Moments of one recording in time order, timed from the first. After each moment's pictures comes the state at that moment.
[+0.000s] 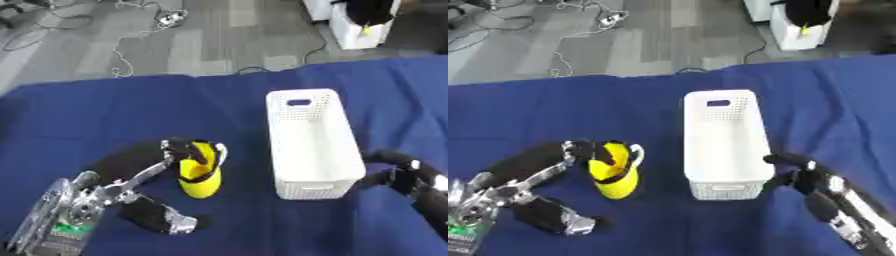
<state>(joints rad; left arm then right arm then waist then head) -0.34 0.39 -0.19 -1.92 -0.75 -0.07 -0.59 -0.06 -0.26 -0.03 -1.98 -0.10 -0.10 0.68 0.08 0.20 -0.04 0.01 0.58</state>
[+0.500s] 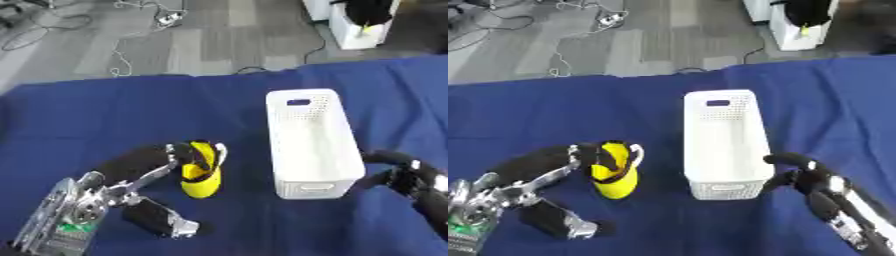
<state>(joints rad) -0.34 0.39 -0.20 -1.91 -0.75 -0.07 -0.63 -0.06 -0.26 -0.03 -1.98 -0.10 -0.10 0.68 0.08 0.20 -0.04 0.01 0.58</state>
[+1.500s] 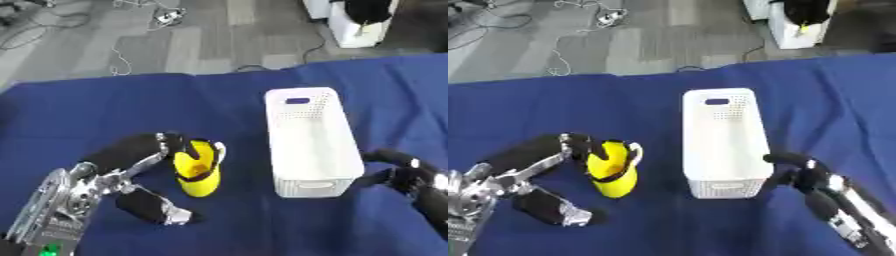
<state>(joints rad) -0.38 0.39 -0.14 -1.90 -0.79 -0.03 -0.61 -0.06 -0.26 -0.03 -1.98 -0.10 -0.10 0.68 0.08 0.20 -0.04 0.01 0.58</state>
